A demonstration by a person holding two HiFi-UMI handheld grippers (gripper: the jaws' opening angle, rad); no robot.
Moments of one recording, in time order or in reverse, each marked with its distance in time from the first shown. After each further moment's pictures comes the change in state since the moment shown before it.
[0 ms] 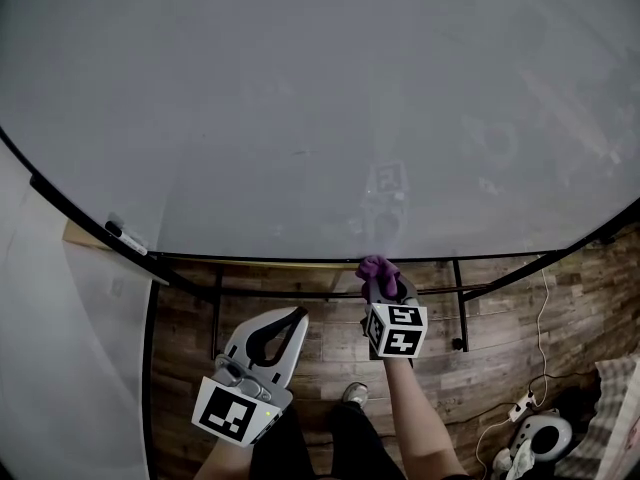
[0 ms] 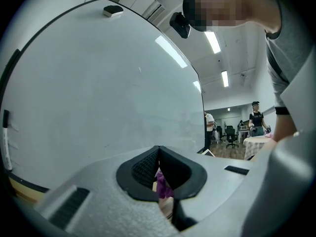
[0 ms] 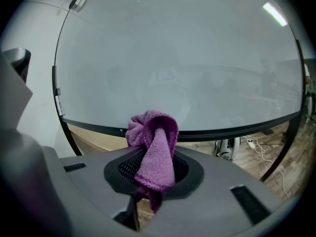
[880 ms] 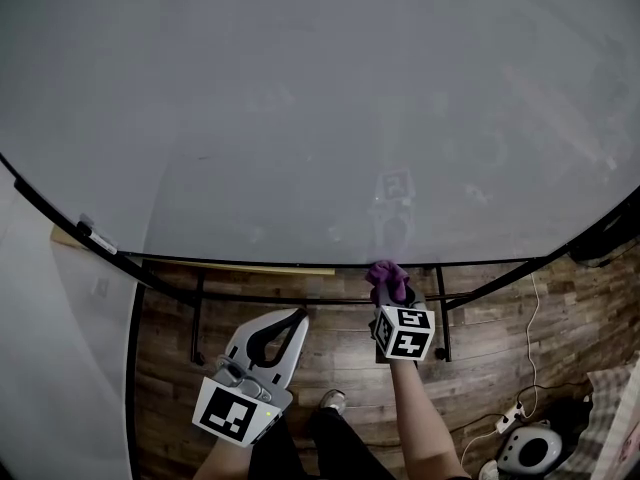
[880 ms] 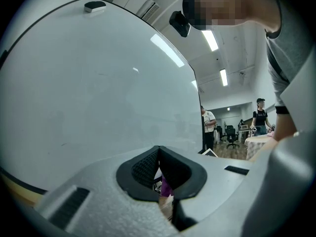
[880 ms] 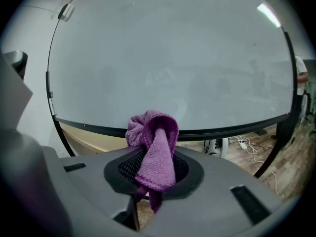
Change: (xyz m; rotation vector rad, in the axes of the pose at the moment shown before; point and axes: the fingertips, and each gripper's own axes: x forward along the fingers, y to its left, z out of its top) left arm 0.063 -0.072 0.002 0.026 -0.027 0.005; right arm -0.026 -0.116 -0.001 0.013 -0.003 -0.044
